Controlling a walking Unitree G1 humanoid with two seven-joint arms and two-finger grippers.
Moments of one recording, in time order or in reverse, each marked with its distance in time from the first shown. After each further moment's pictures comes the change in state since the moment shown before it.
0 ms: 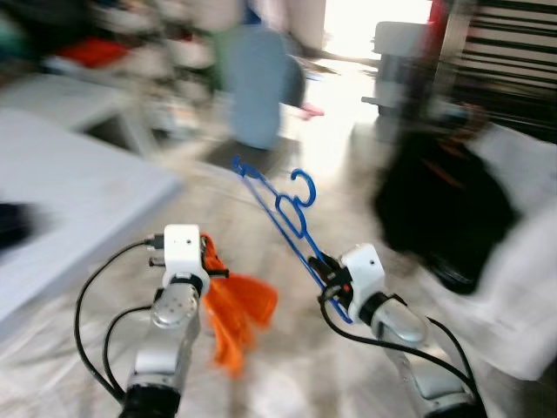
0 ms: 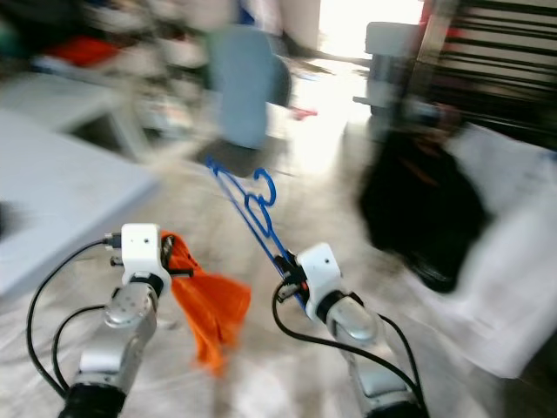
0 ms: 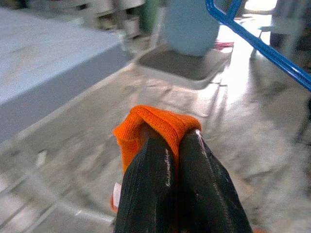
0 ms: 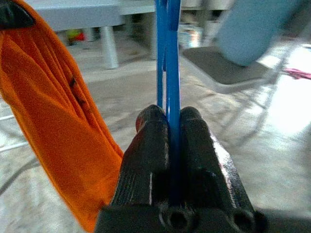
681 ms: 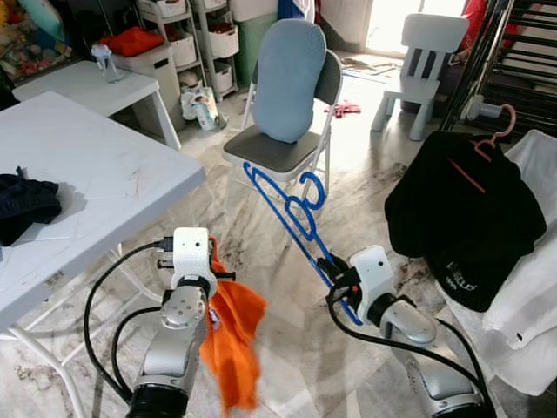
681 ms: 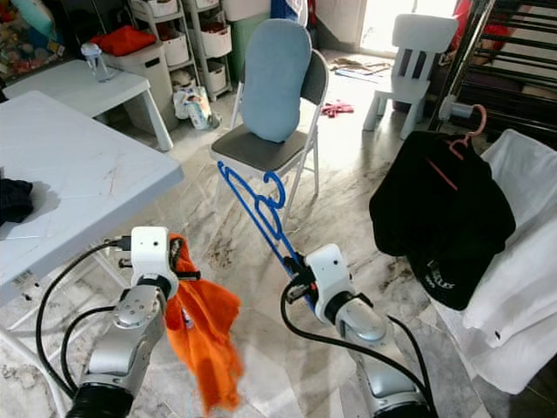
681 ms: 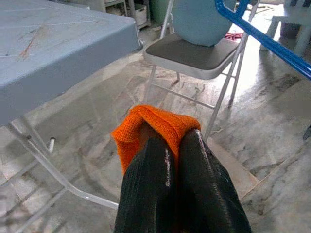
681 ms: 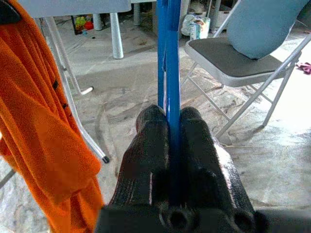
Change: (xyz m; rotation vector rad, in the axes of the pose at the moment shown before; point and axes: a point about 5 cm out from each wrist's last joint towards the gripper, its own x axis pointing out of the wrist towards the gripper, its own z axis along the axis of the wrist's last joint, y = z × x) left arm 0.000 -0.002 -0.004 0.028 0.012 0.014; right arm -0.004 -0.006 -0.005 0.002 0.019 -0.024
